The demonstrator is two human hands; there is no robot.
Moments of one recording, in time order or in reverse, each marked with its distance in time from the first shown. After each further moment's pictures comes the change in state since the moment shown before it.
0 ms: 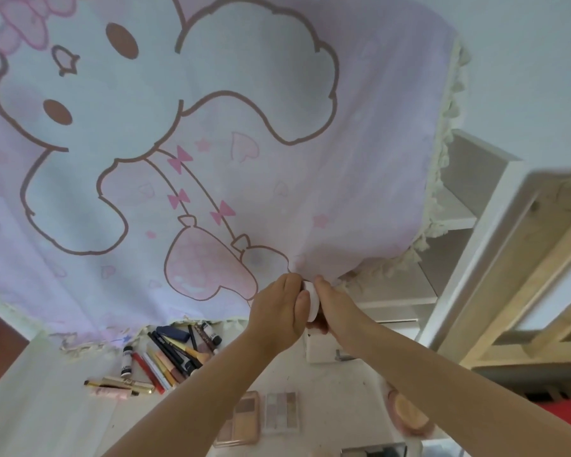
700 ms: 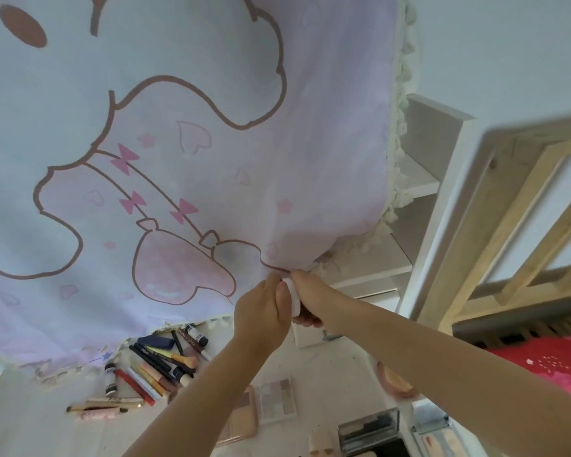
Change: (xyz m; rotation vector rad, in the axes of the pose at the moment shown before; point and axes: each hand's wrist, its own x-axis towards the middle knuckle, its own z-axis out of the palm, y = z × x) left_hand -0.007 0.000 0.017 -0.029 -0.020 -0.107; right_hand 0.002 -0.006 -0.003 -0.182 -0.027 0.229
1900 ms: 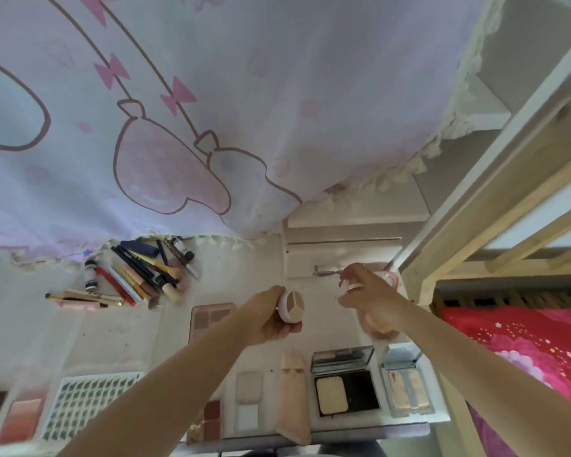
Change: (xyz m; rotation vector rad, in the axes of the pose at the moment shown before) left_hand -0.067 -0.034 0.069 -1.092 -0.556 -1.400; right_hand 0.019 0.144 -0.054 -0.152 0.008 -0.025
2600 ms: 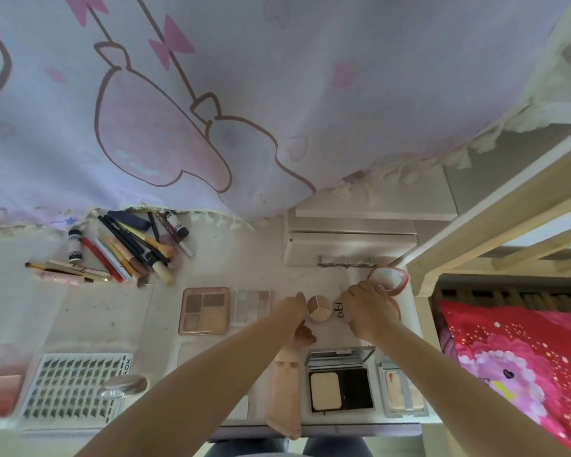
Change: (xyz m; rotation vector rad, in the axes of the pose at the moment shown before) left_hand 0.063 -0.021 0.038 0.139 0.193 -0.225; right_hand 0.032 0.044 0.020 -1.394 -0.075 -0.081
